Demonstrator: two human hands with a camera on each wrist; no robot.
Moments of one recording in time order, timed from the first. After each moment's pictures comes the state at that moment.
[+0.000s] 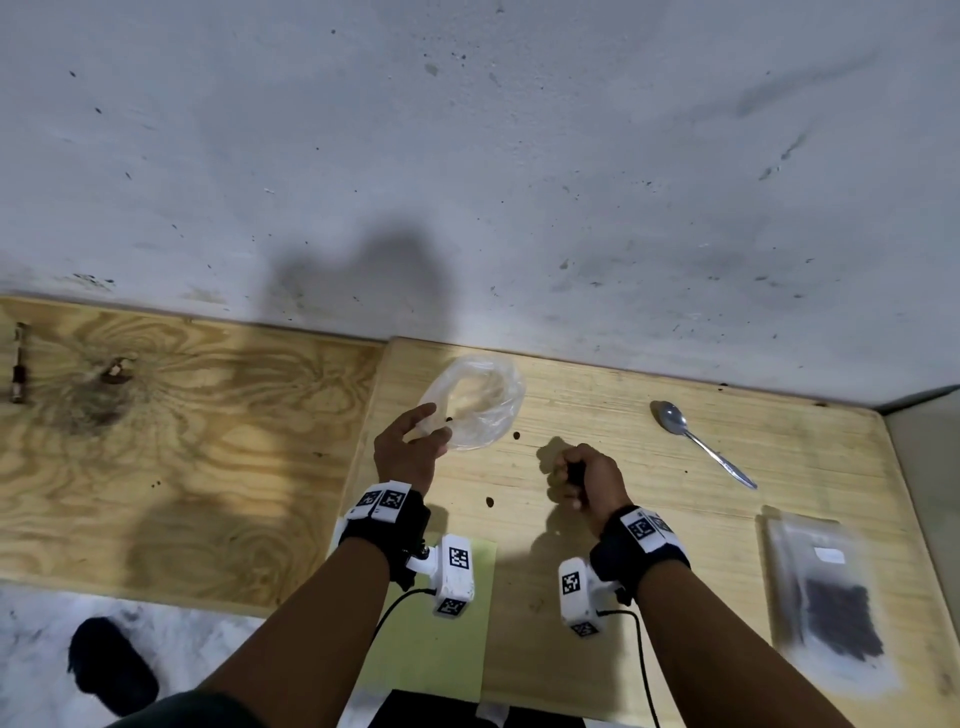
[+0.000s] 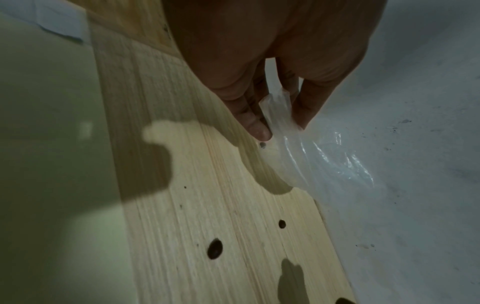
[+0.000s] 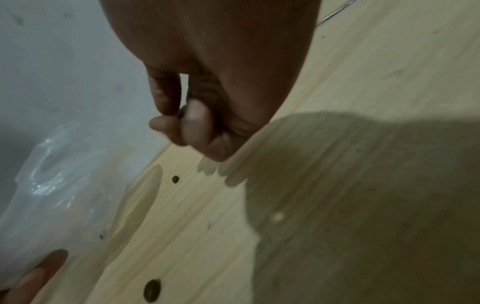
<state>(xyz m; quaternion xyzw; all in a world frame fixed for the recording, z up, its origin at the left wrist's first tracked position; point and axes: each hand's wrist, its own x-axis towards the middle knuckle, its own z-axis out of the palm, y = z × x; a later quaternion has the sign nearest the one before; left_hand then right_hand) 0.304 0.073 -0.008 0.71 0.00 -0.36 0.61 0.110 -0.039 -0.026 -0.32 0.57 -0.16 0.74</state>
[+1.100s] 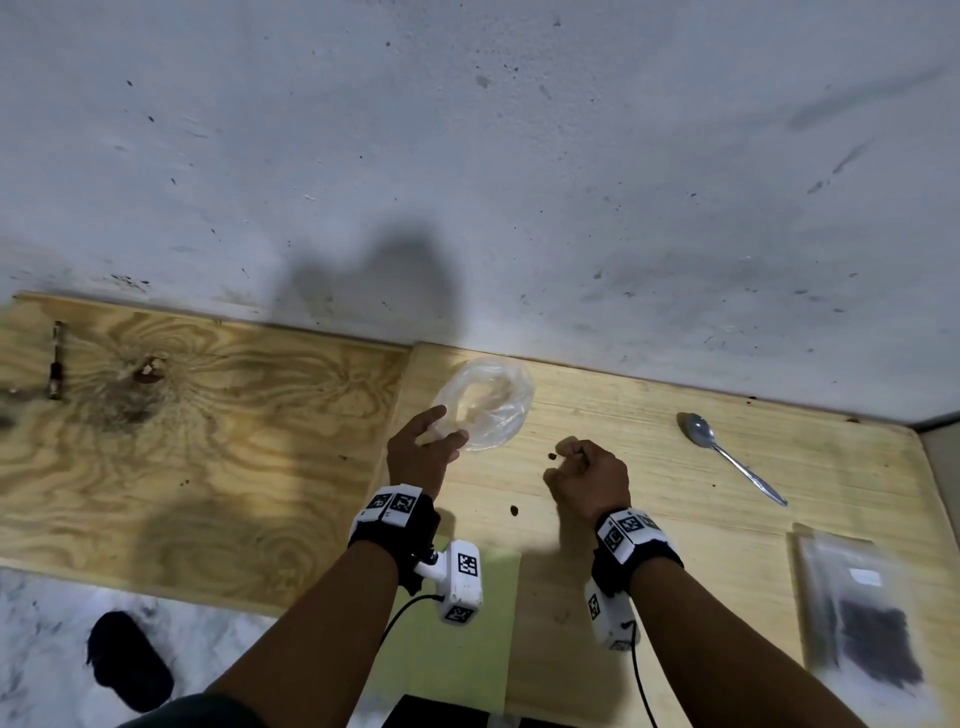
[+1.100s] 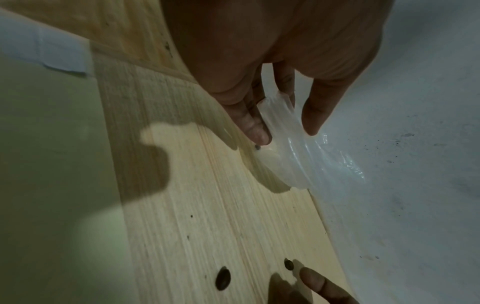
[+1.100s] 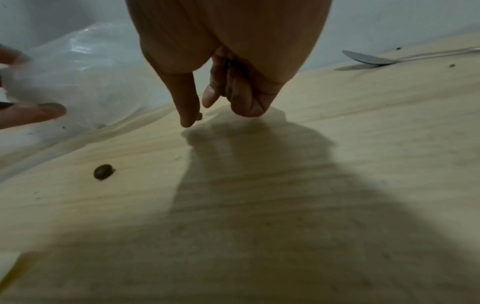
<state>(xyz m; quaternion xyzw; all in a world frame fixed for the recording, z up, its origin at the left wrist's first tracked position) 0.321 0.081 -0.004 0.69 0.01 -0.38 0.62 0.135 -0.034 -0.042 -0.69 0.58 -0.07 0.42</state>
